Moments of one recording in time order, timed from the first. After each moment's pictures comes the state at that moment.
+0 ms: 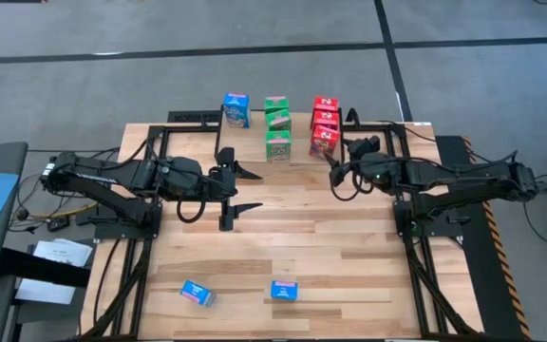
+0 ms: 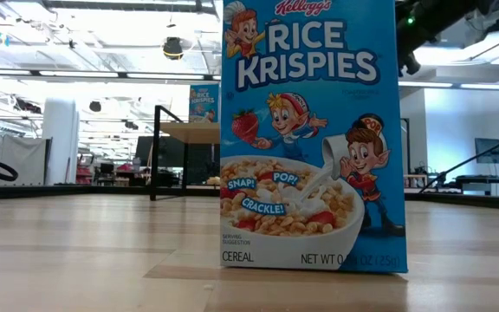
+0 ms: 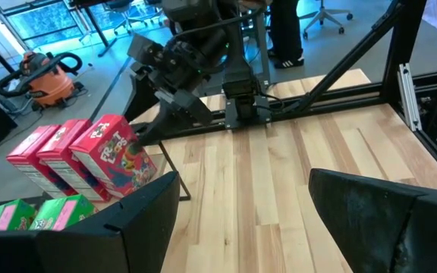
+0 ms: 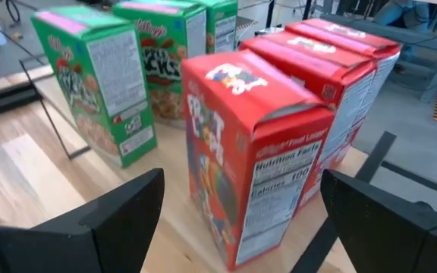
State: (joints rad) left arm -0.18 1.24 1.30 -0.30 -0.33 0.15; right arm -0.10 0.97 0.69 -0.14 0.73 0.28
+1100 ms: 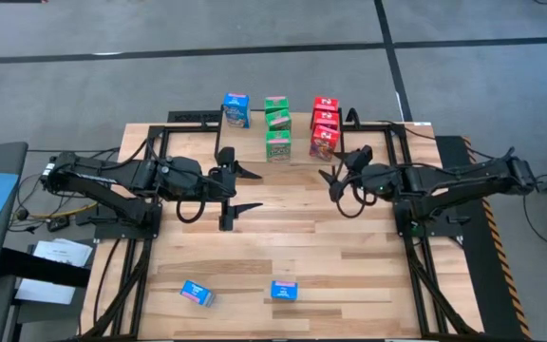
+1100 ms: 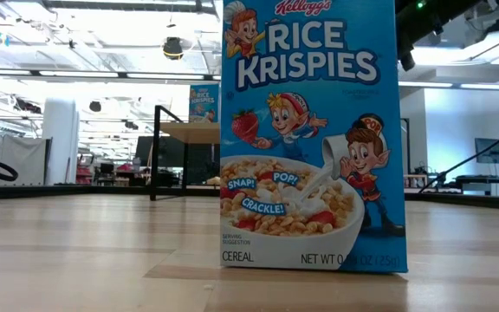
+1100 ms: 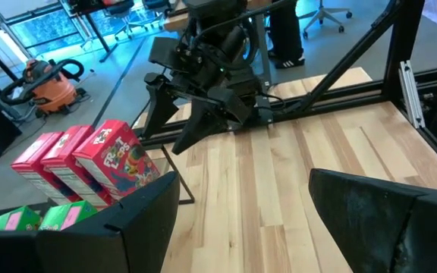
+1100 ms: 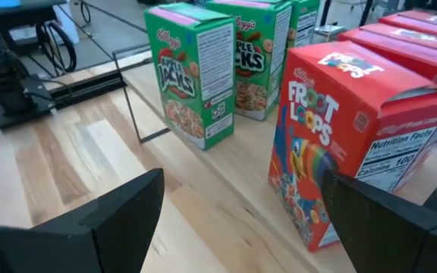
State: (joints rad) left arm -0.18 1.24 1.30 -0.30 -0.33 0.18; right arm 0.03 0.97 0.69 -0.13 0.67 0.32
